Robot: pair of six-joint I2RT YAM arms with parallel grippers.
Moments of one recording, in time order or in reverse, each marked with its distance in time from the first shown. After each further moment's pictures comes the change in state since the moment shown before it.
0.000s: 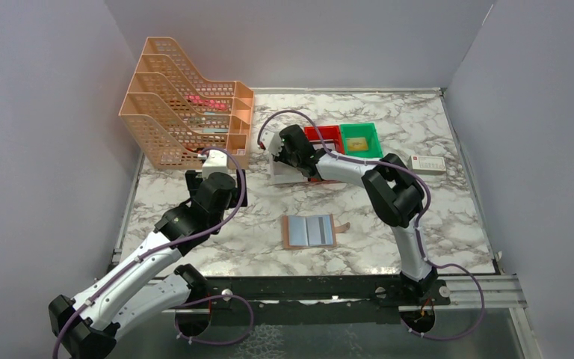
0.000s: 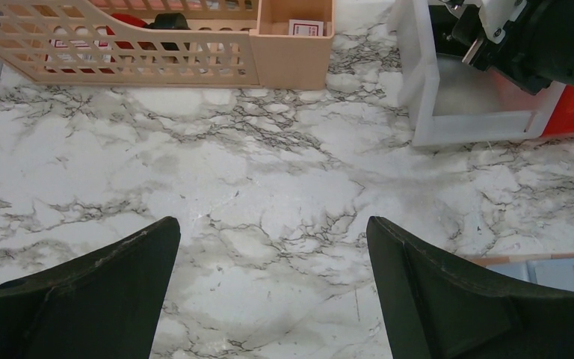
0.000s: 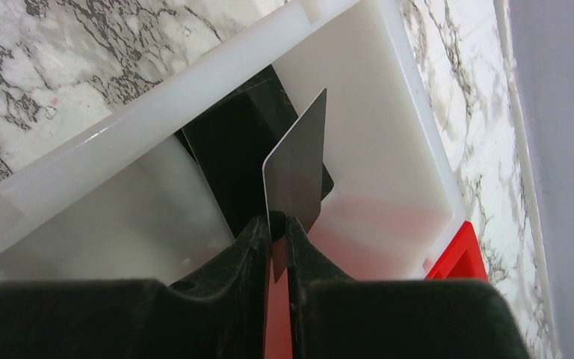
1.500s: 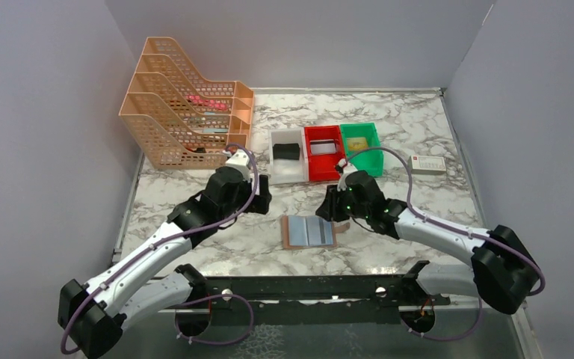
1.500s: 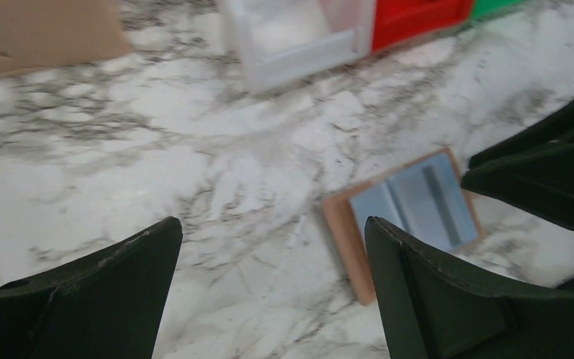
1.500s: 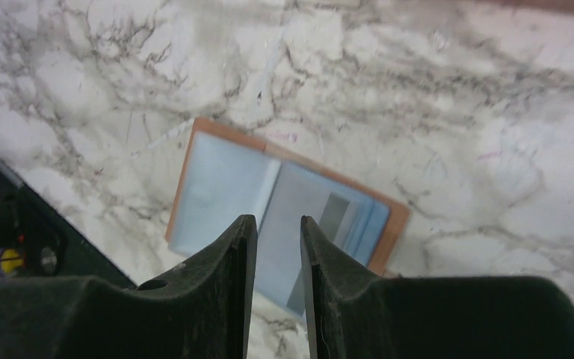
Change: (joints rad) left arm 0.019 0.088 -0.010 0.102 0.372 0.011; right arm -0.008 -0.891 -0.867 -0.018 -0.298 1.143
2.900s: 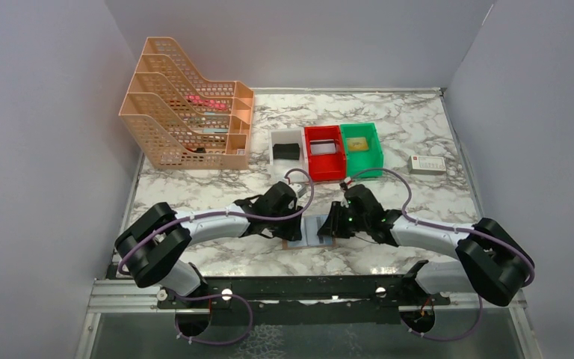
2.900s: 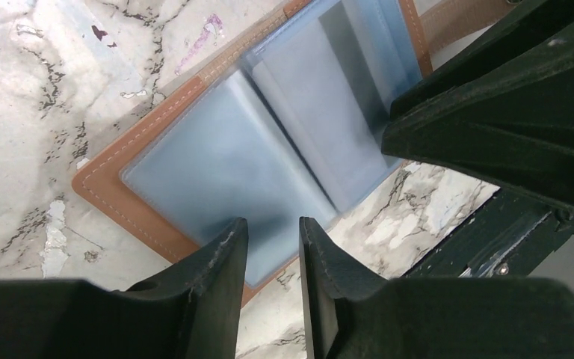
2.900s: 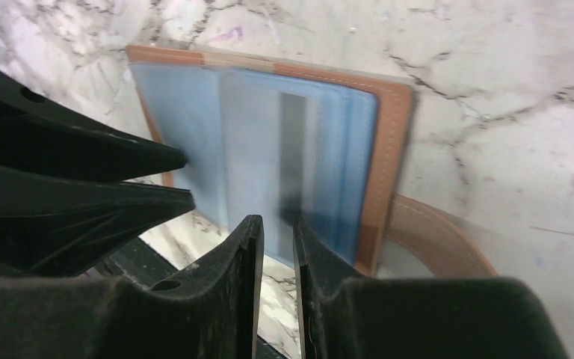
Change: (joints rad) left arm -0.200 0.610 -0.032 0.314 0.445 -0.183; right arm -0.002 0.030 -0.178 0.032 -0.137 0.305
